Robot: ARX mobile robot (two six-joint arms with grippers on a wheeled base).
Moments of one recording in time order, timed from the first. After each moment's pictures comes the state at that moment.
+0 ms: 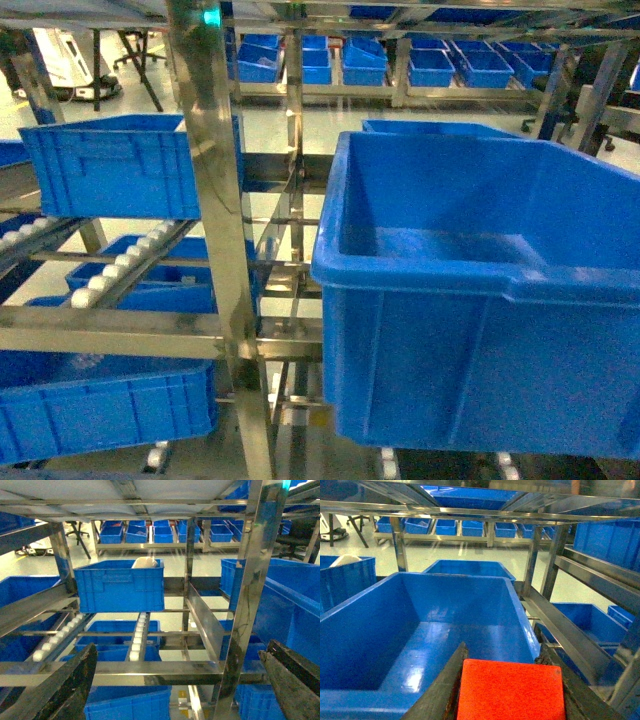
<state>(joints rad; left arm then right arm) 0.00 0.01 0.01 0.00 0.00 0.00 0.05 0.78 0.23 0.55 0.11 -0.02</state>
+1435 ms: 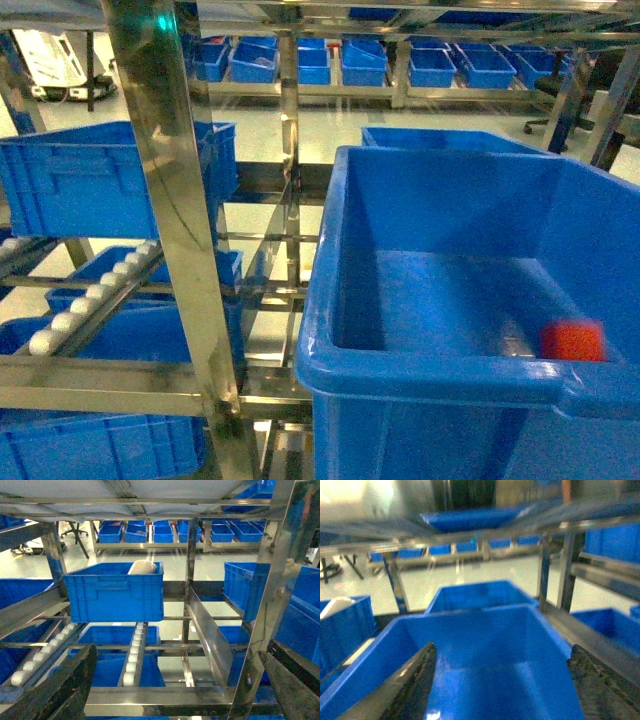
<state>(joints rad) 0.00 0.01 0.01 0.00 0.00 0.00 0.30 1.34 0.42 0.95 0.42 0.13</state>
